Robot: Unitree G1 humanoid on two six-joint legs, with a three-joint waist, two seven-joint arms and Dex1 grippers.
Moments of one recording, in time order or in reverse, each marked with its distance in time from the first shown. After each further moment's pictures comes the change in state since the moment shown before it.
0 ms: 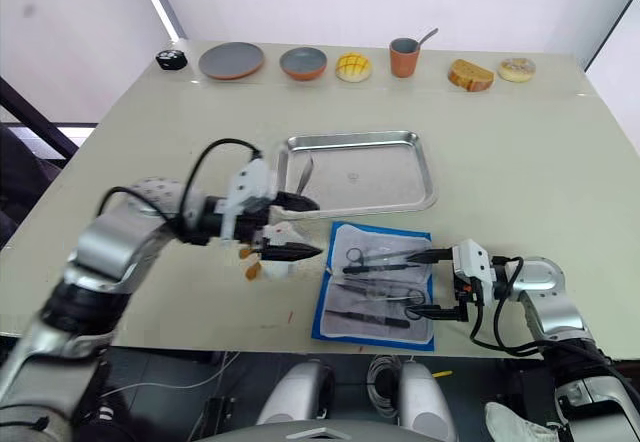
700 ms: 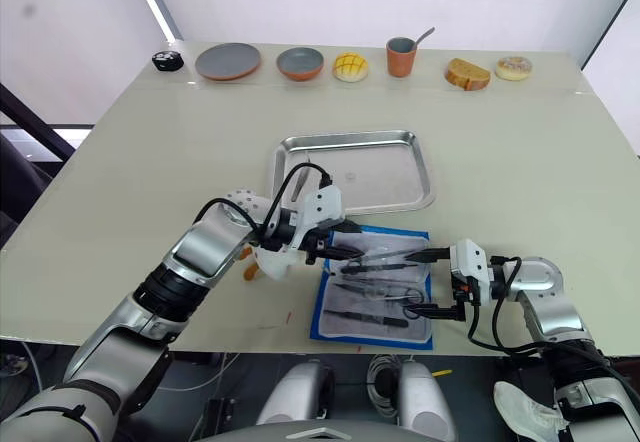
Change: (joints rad) left arm -0.078 -0.183 -0.184 0.184 0.242 -0.122 0.052; right arm 0.000 -0.004 0.001 -0.017 -0.004 0.013 -0.019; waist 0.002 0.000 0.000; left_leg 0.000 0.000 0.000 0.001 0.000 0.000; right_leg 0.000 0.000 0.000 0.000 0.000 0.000
